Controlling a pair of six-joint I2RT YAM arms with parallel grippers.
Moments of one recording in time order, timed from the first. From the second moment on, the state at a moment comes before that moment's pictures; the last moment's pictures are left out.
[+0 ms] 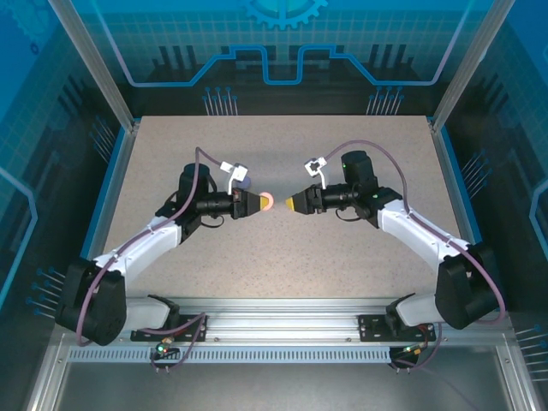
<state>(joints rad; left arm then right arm) -0.33 1.28 0.76 0.12 0.87 -0.44 0.42 1.39 0.95 -0.15 -0.92 0.31</state>
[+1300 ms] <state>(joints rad) -0.41 1.31 0.85 0.21 1.00 -0.35 0.44 1.38 1.02 -0.18 -1.08 0.22</state>
